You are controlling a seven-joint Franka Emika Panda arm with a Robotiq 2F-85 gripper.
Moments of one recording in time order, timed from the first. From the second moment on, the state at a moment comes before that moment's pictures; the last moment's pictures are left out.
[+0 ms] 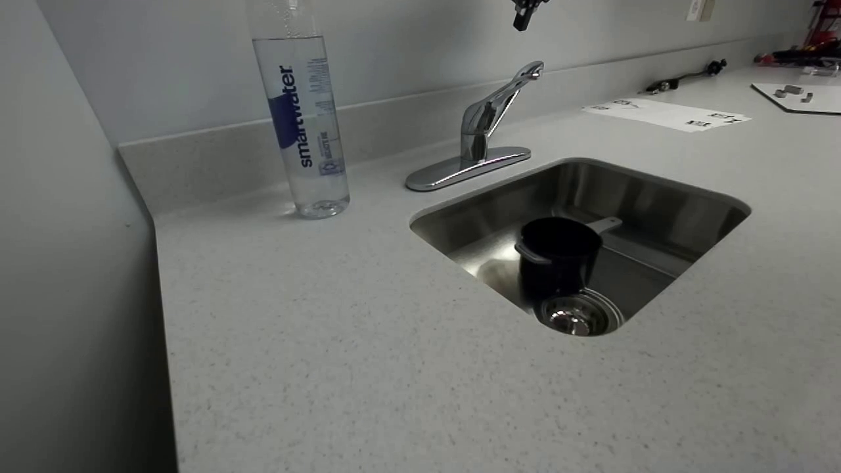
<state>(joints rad) 0.06 0.62 -0.12 -1.25 -0.12 2.37 0.19</state>
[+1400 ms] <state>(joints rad) -0.03 0.20 0.07 -1.67 0.32 2.25 -0.12</state>
